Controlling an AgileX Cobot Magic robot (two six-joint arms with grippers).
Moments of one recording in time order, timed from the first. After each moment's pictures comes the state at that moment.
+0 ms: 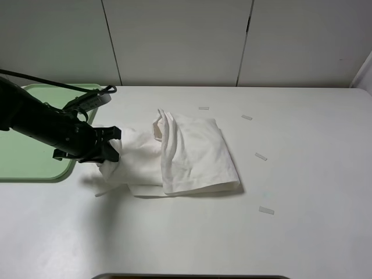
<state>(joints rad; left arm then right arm) -0.20 1.81 -0.72 -1.14 0.26 0.78 -0.09 0.00 -0.50 -0.03 1.02 -0.03</state>
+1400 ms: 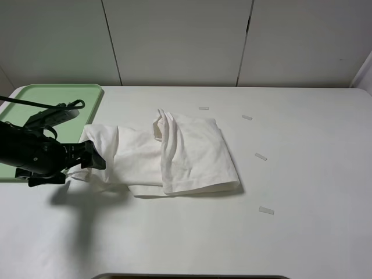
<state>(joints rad) -0.10 1.64 -0.49 -1.23 0.12 0.92 -0.09 0.00 -0.50 -0.03 1.02 -0.03</state>
